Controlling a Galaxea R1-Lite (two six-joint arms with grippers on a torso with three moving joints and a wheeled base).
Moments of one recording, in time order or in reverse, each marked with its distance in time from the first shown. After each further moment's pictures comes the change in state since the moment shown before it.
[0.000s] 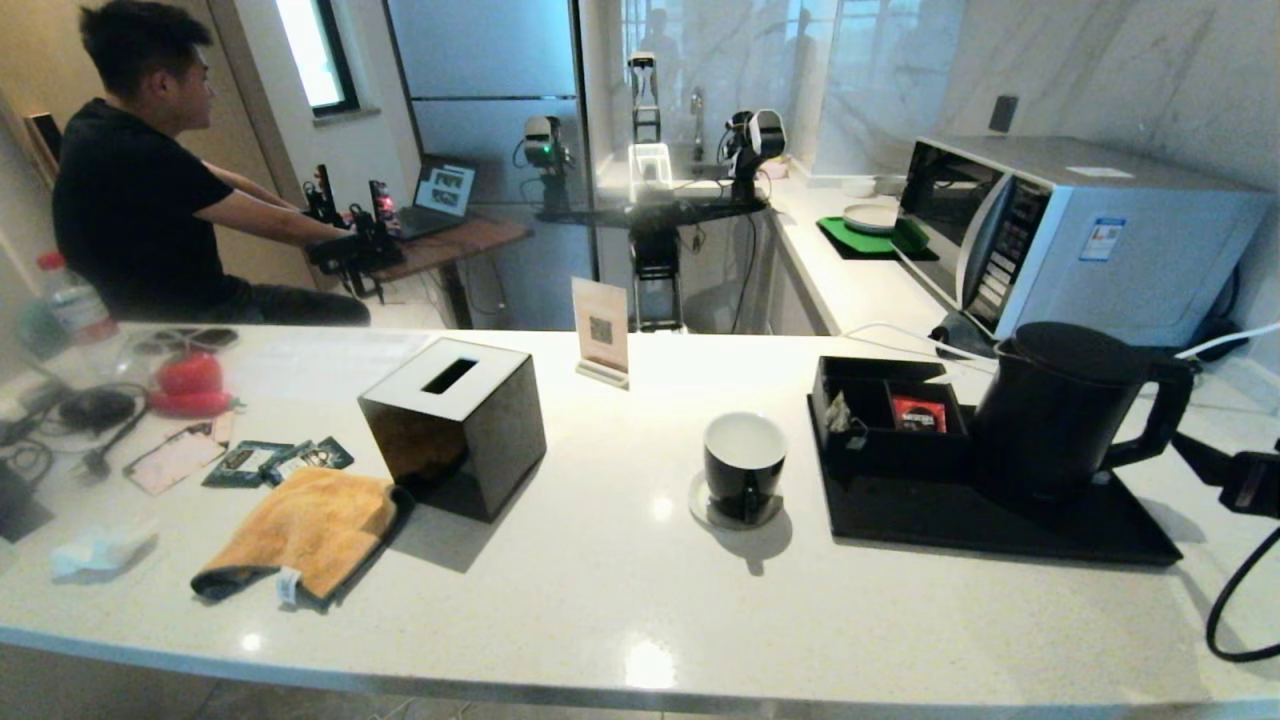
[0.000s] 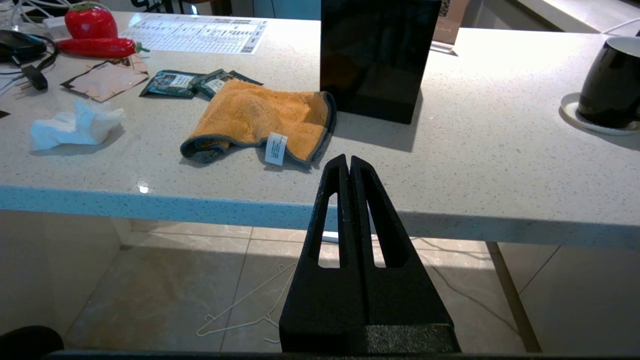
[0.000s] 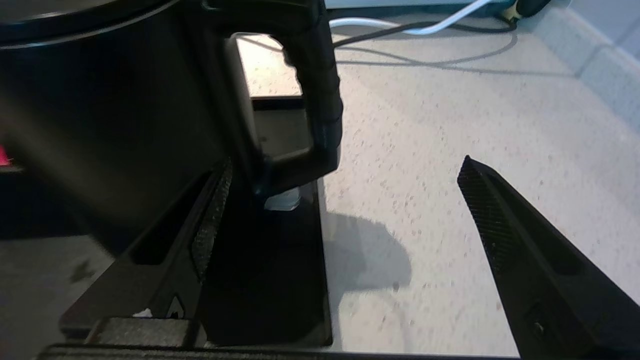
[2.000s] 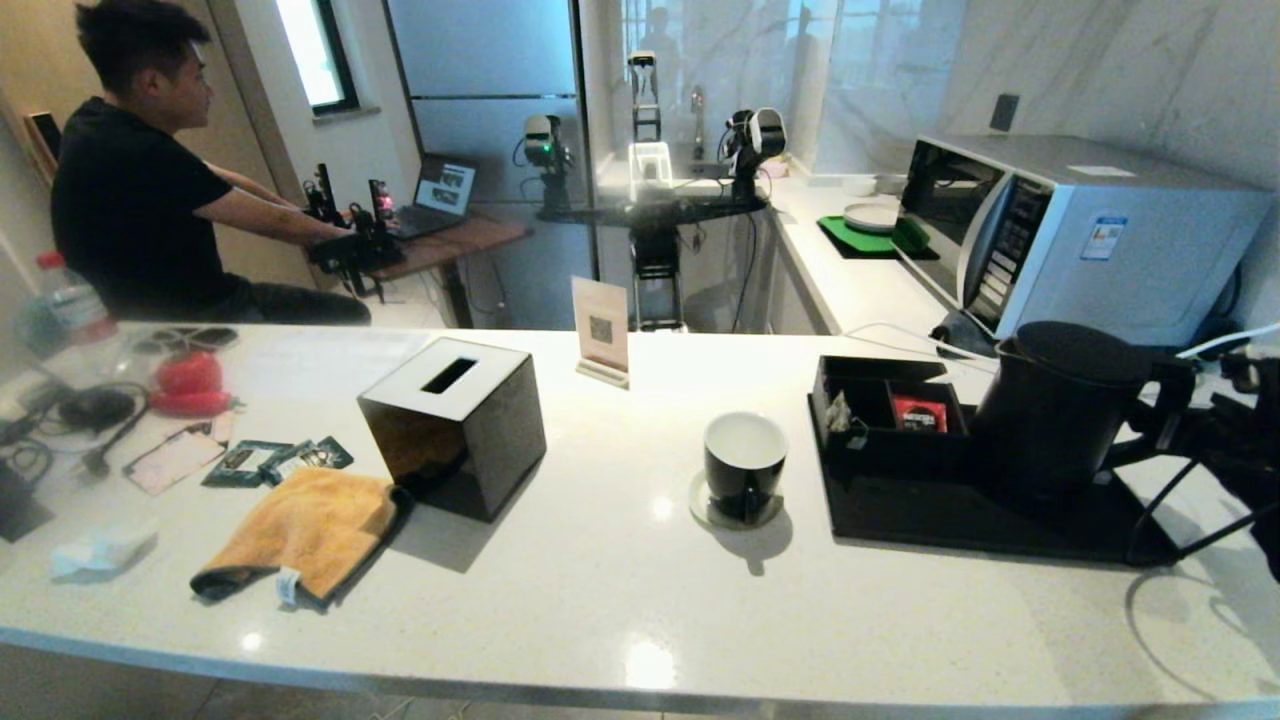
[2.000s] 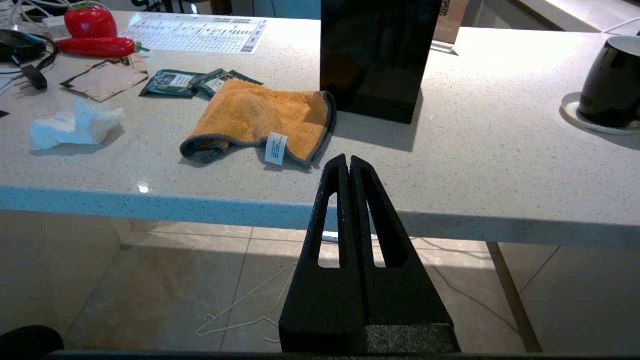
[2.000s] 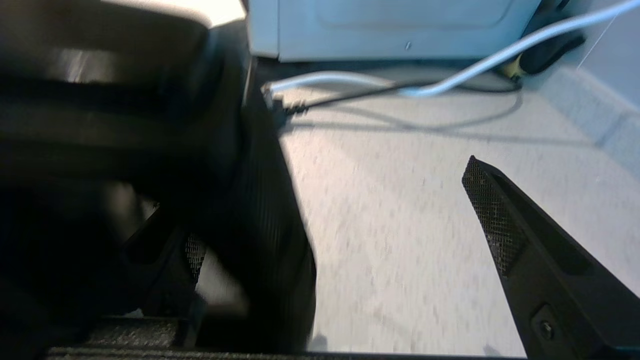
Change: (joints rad) left arm 0.000 0.000 0.000 0.000 0.000 0.000; right arm 0.066 0.363 -0.406 -0.077 -0.099 0.002
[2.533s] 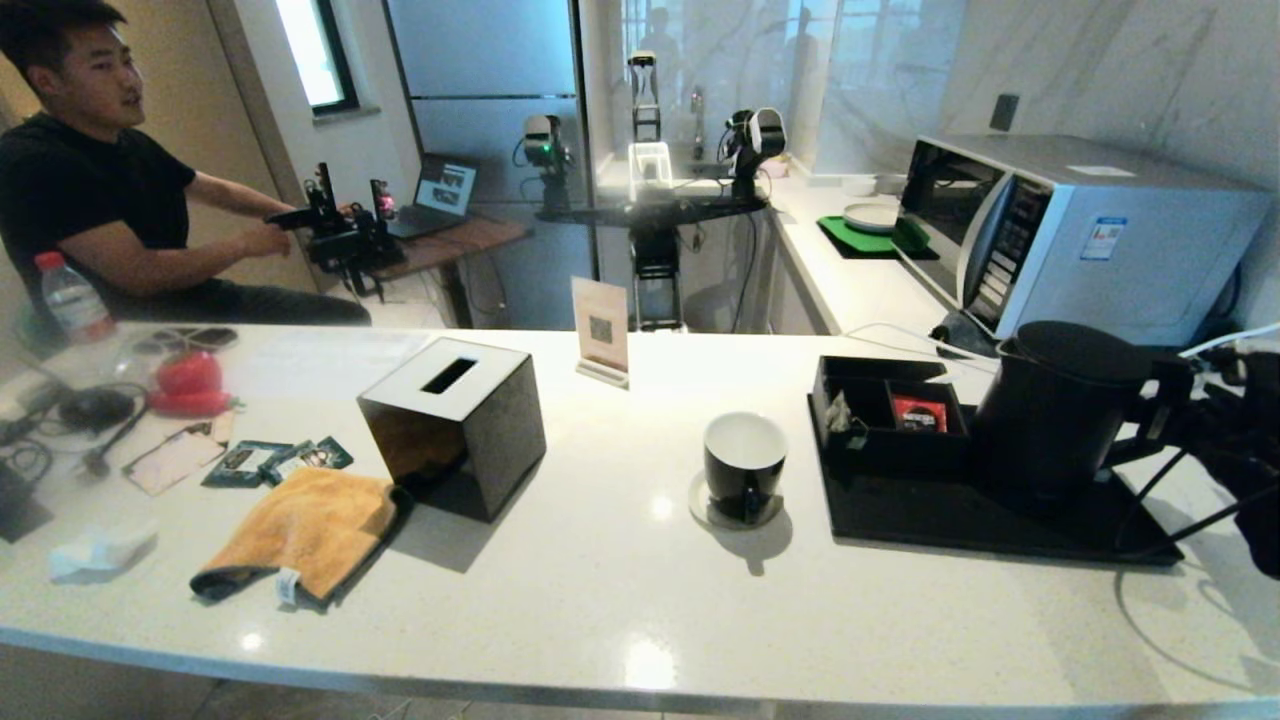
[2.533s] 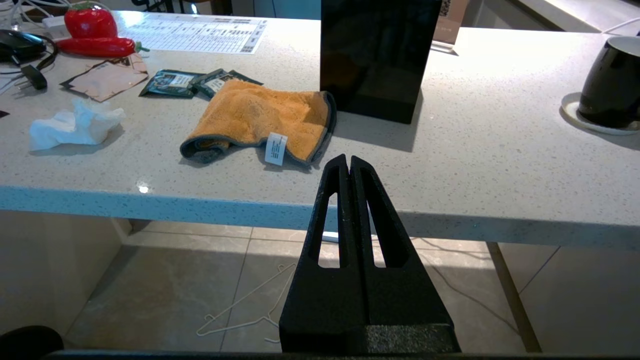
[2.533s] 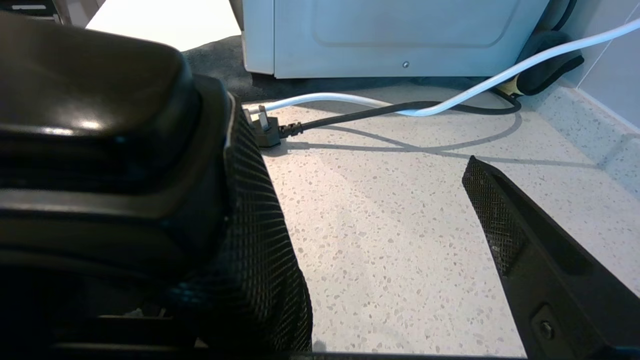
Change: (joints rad) left arm 0.000 0.000 0.000 0.000 0.000 0.000; right arm 0.007 0.051 -0.076 -0.009 -0.006 -0.002
